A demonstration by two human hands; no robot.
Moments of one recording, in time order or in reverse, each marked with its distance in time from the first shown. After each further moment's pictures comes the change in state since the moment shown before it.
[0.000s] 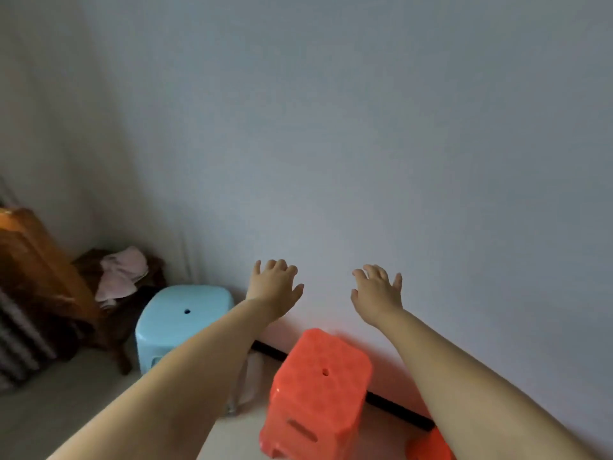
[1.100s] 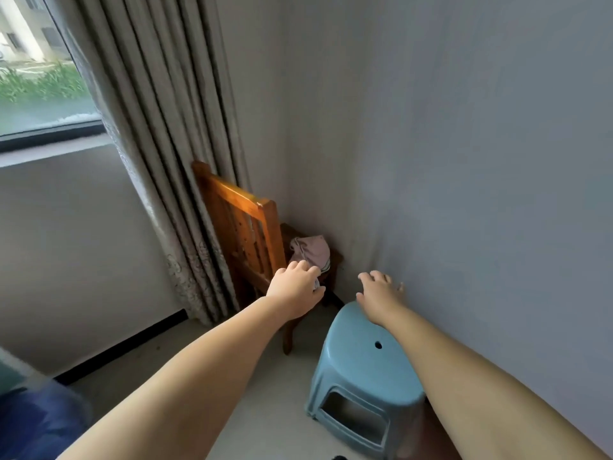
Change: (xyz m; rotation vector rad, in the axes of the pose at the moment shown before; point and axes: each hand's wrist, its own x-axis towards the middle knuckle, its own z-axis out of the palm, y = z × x) left_hand 0.009 -0.525 0.009 -0.027 -0.067 -0.404; right_hand 0.222 -0.549 0.114 0.027 -0.259 -0.450
